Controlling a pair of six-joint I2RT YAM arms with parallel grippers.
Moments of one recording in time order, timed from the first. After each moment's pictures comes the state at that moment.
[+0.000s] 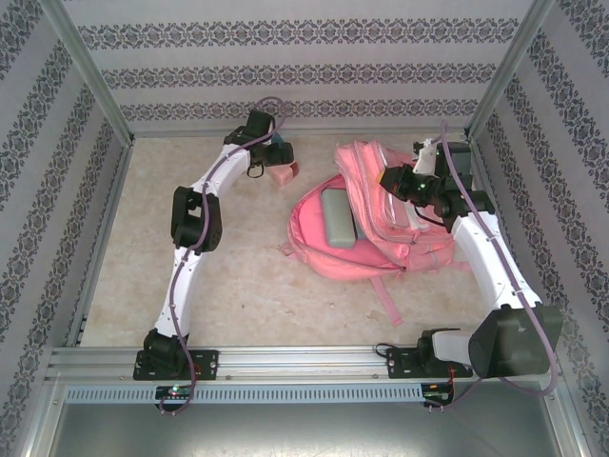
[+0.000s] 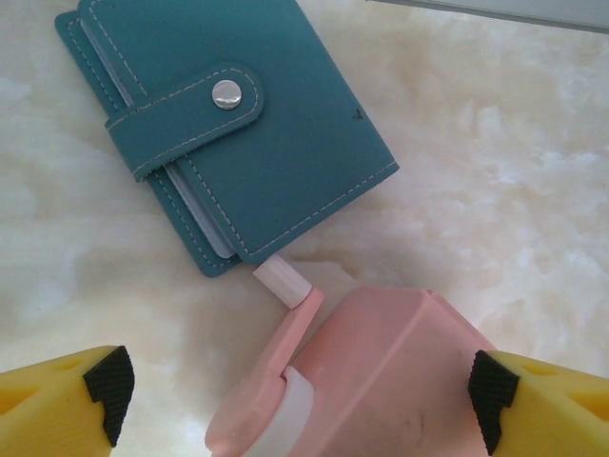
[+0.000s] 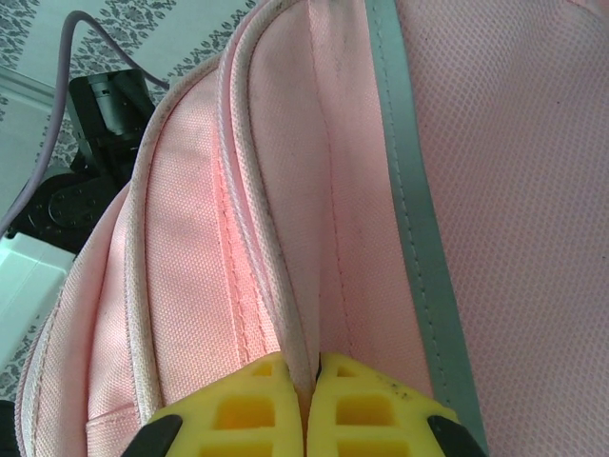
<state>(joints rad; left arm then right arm) -0.26 2.57 2.38 -0.71 0.08 -0.37 0.04 1.28 1.13 -0.48 -0.60 0.58</state>
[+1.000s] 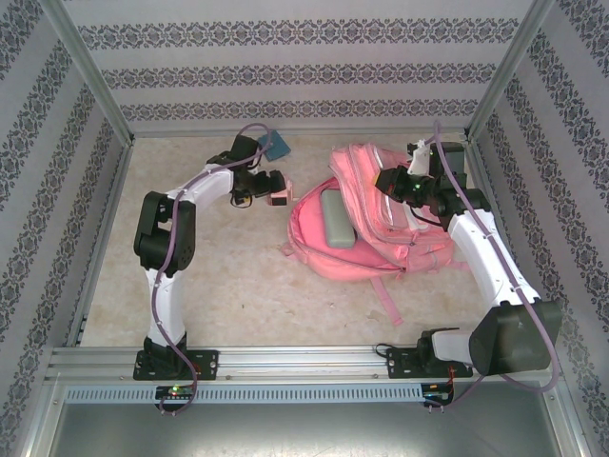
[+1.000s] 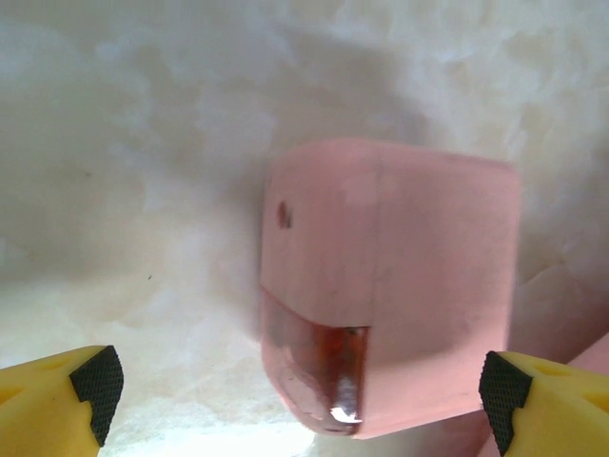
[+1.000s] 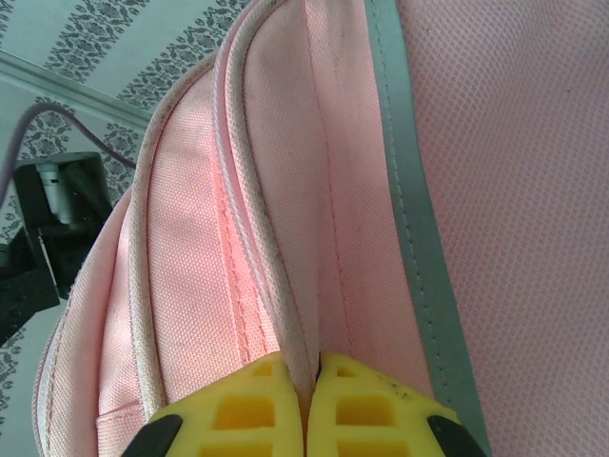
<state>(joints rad) -0.27 2.10 1.64 -0.59 0.19 -0.53 0.07 1.30 1.14 -0.50 -0.59 0.57</state>
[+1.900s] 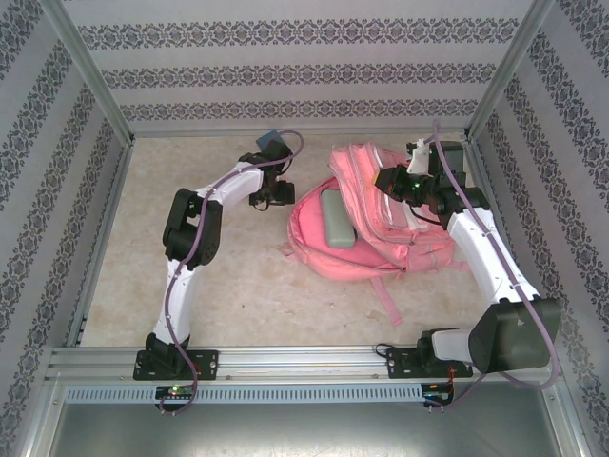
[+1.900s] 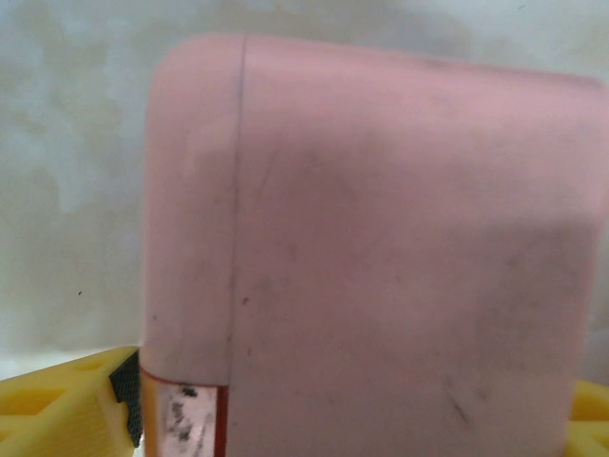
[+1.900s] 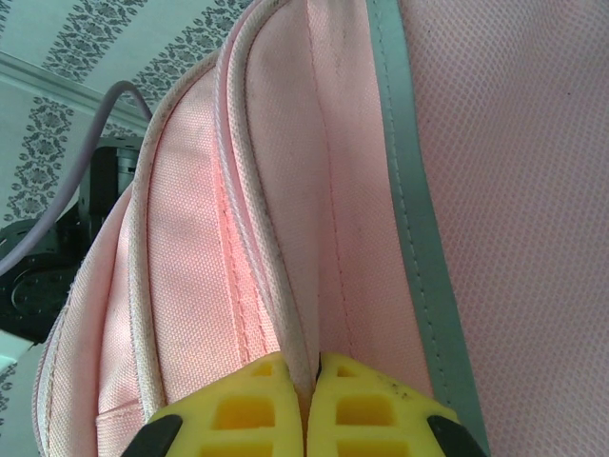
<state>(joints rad) -0.40 2.30 1.88 -0.81 -0.07 -0.45 0.07 1.31 1.15 -0.50 -0.59 0.57</state>
